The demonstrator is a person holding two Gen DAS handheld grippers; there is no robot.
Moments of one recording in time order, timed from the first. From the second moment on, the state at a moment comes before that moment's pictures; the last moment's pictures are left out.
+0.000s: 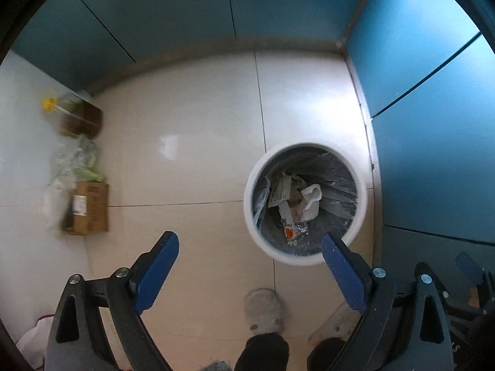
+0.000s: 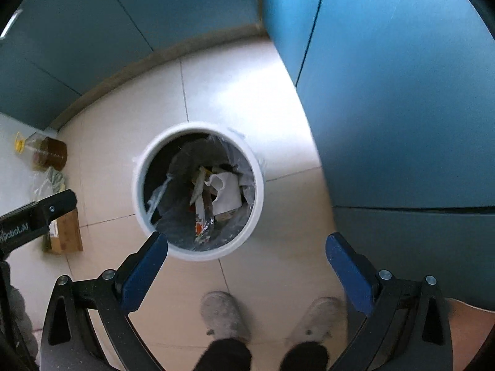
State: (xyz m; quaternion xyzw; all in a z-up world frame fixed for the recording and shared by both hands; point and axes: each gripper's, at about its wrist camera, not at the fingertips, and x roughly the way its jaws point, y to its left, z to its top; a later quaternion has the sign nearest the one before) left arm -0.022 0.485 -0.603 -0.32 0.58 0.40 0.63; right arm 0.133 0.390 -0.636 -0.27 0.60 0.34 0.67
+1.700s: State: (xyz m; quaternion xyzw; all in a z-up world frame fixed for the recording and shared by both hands) left arm 0.341 0.115 -0.362 -0.14 0.63 0.17 0.74; right arm 0.386 -0.226 -0.240 0.11 0.55 0.03 0.83
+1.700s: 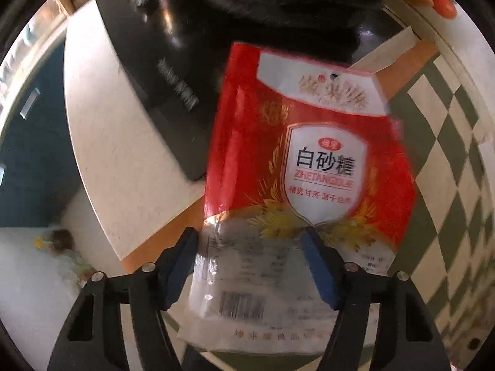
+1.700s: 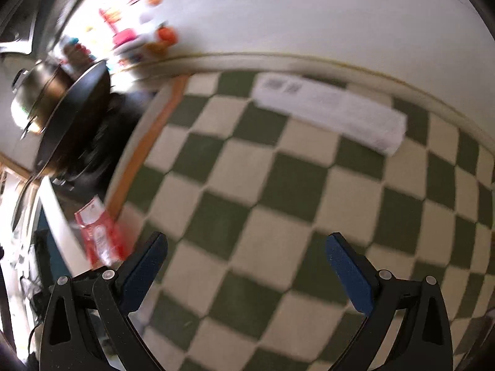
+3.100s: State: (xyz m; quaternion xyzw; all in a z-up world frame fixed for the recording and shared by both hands) left arm 0.453 0.048 -0.358 -0.29 0.61 0.05 0.74; right arm 0.489 -0.154 -0.300 -0.06 0.62 0.15 0.77
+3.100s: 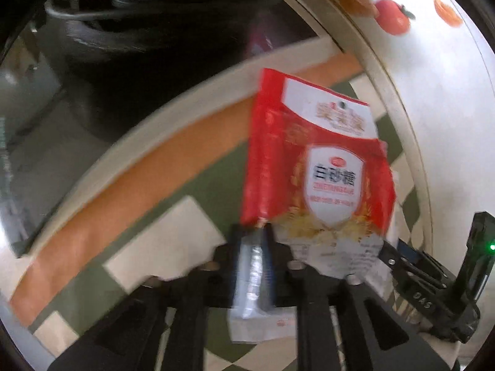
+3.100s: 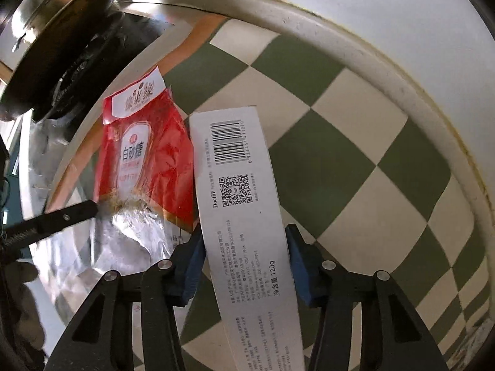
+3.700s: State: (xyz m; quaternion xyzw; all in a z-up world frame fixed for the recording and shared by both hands) left arm 0.465 0.064 -0.370 -0.37 0.58 0.02 0.73; right arm 0.489 -0.157 -0.308 -0.02 0.63 0.20 0.75
